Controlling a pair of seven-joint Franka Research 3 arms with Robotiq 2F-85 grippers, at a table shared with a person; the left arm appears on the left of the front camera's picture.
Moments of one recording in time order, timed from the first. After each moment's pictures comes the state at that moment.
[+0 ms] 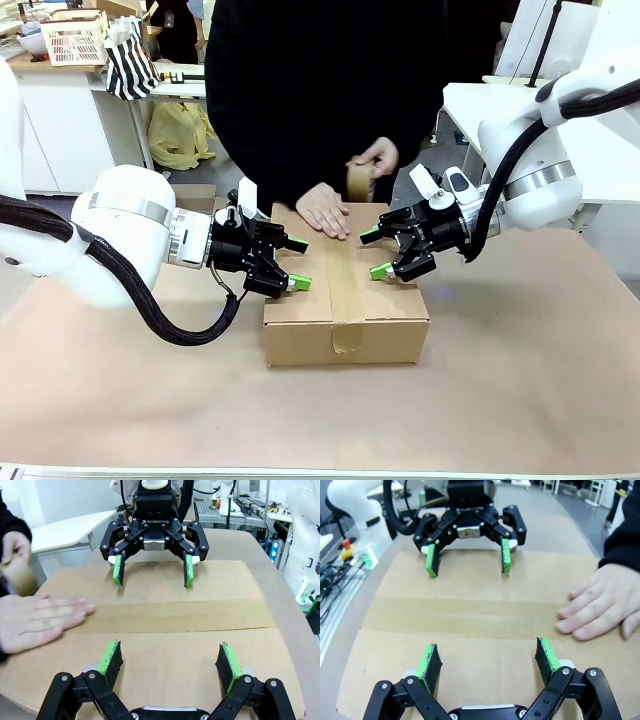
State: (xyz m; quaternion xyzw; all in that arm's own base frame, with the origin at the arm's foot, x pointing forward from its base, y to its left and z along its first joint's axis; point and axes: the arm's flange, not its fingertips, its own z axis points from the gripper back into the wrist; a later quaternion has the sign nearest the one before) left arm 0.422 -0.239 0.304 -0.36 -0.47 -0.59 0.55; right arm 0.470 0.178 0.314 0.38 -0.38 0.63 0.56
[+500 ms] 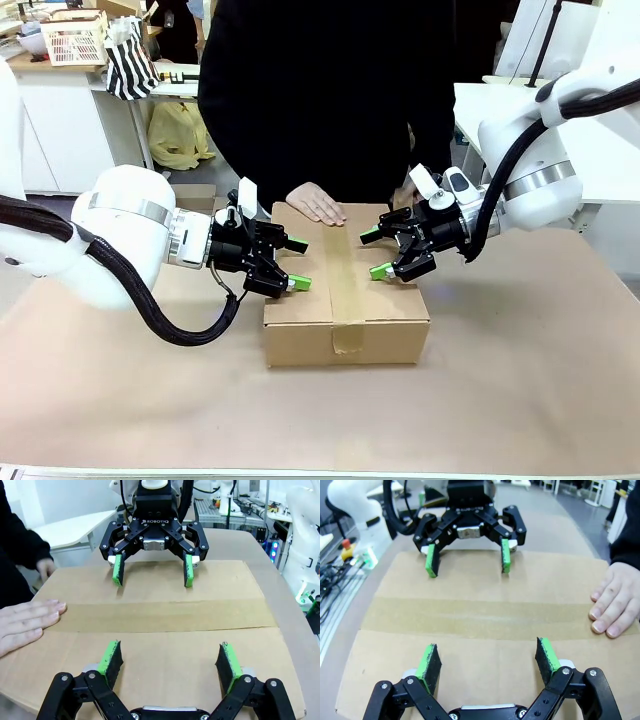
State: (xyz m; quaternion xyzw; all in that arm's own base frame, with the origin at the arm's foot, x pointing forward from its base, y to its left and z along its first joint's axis) left arm 0.422 -0.239 0.303 -0.36 -0.47 -0.59 0.55; right arm 0.470 0.178 0.314 0.38 -0.38 0.63 0.56
